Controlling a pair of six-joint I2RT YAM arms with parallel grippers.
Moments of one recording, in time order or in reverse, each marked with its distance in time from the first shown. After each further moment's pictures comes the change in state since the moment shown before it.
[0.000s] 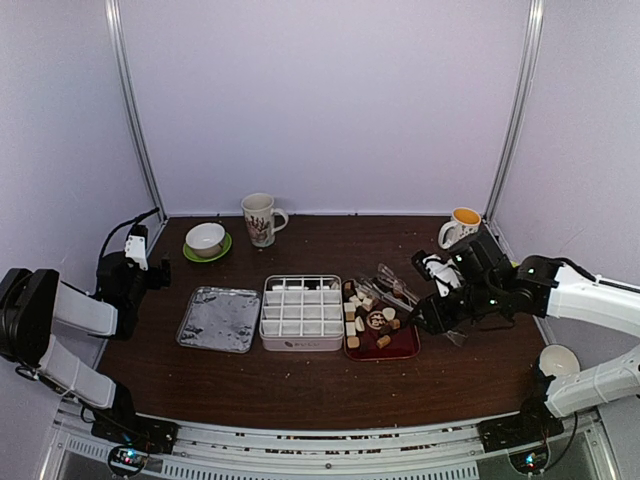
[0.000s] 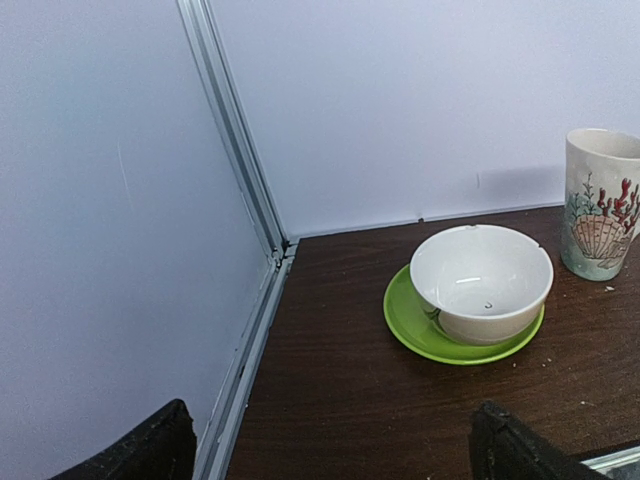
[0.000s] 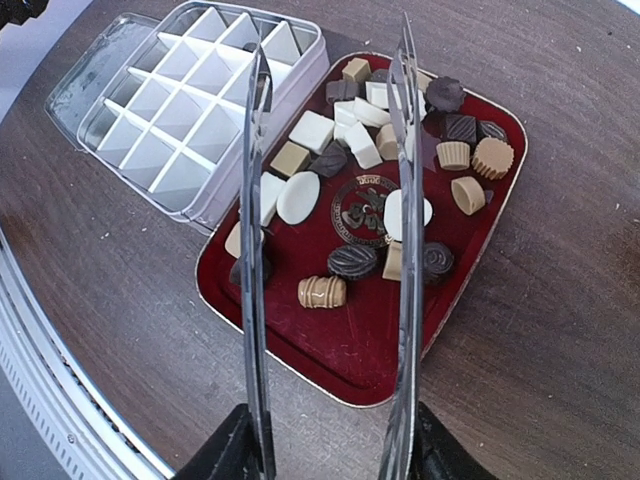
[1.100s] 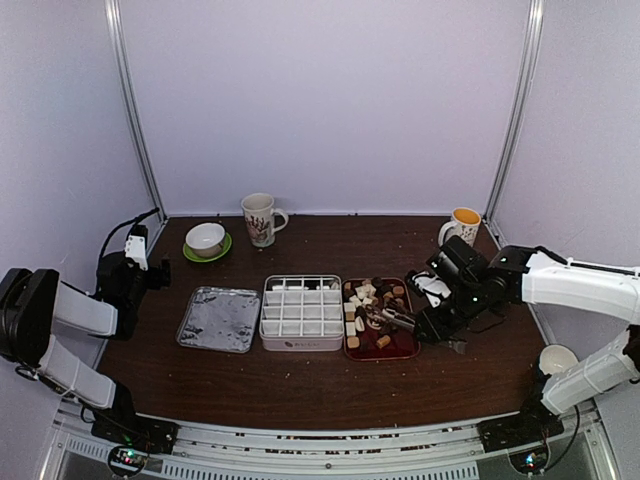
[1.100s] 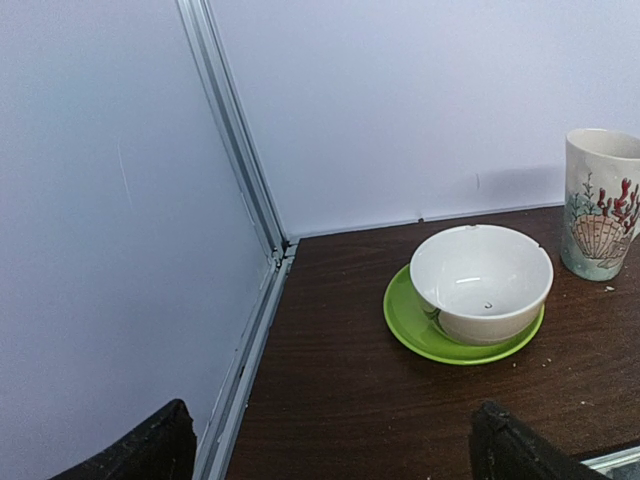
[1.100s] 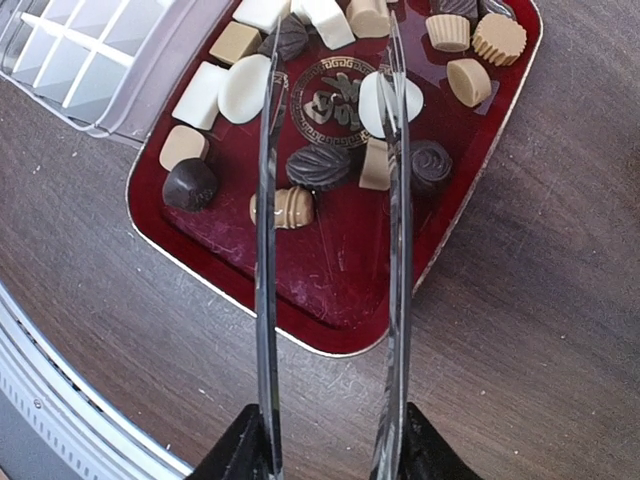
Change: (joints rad) left arm 0.000 0.000 0.000 0.000 0.000 0.000; right arm -0.010 0.174 0.087 -0.202 -0.001 0.007
